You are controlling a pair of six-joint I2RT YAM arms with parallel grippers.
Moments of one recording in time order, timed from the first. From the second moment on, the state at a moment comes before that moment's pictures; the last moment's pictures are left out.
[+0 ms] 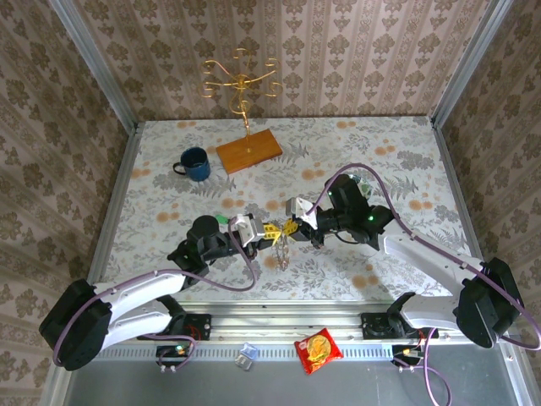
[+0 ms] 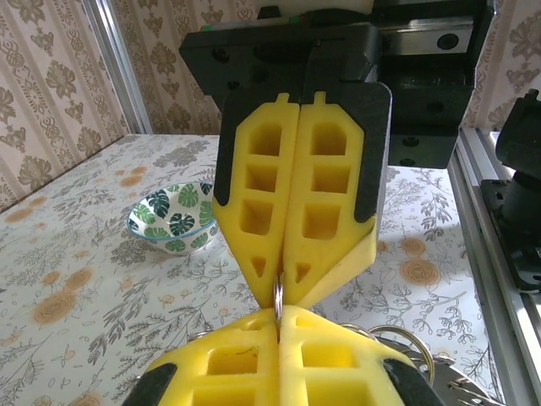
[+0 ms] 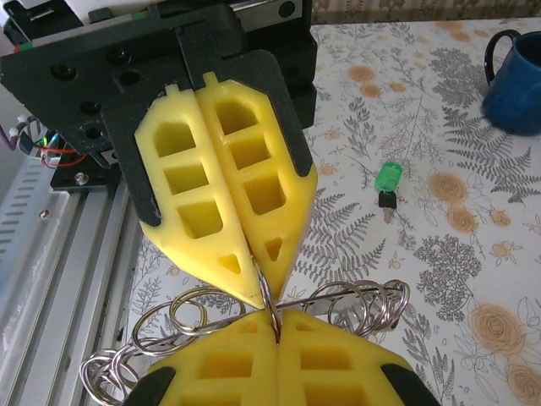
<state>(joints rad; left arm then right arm) -0.80 1.05 0.35 0.59 0.55 0.17 0.62 1.24 0.86 -0.27 -0.69 -0.51</state>
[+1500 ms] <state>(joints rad) -0.80 1.05 0.43 0.39 0.56 0.27 0.68 1.21 0.95 -0.47 -0.48 -0.61</state>
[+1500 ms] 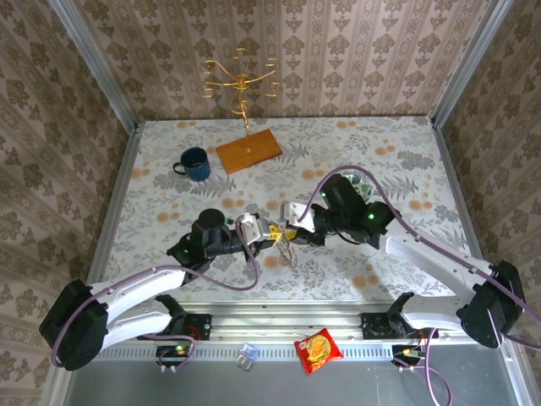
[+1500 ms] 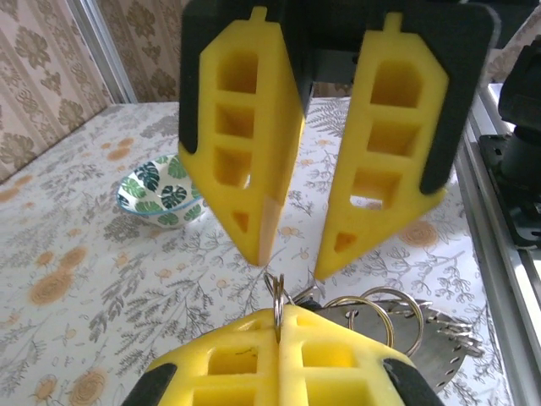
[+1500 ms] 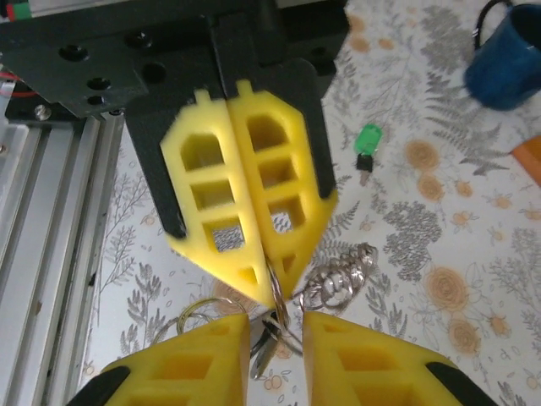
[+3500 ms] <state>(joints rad) -0.80 1.08 0.40 0.54 0.60 0.20 0.63 1.27 0.90 -0.42 -0.63 -0.59</state>
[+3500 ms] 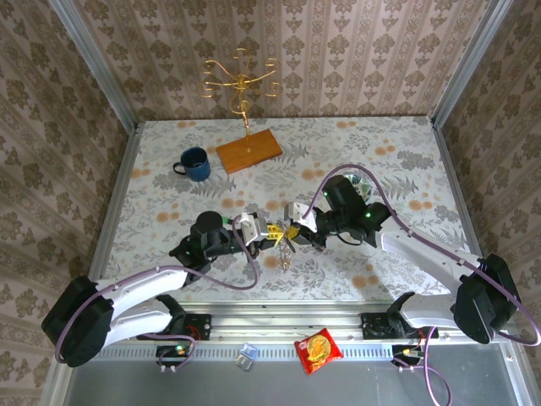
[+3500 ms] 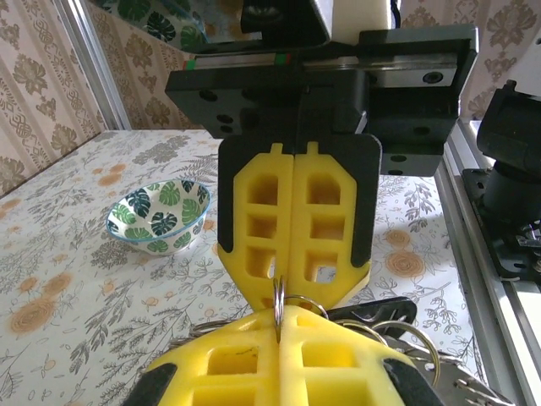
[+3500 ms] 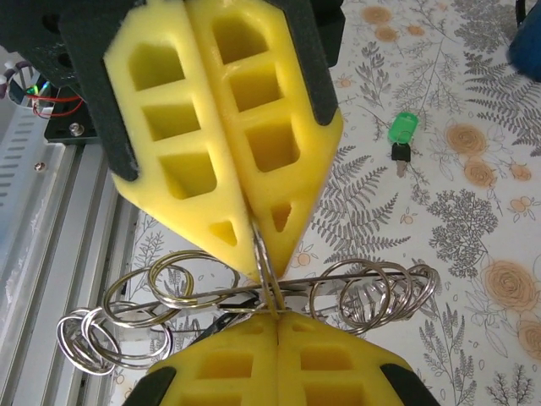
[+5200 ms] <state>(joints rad) -0.79 1.07 0.44 0.43 0.57 0.22 0.67 1.30 1.03 -0.58 -0.55 -0.71</state>
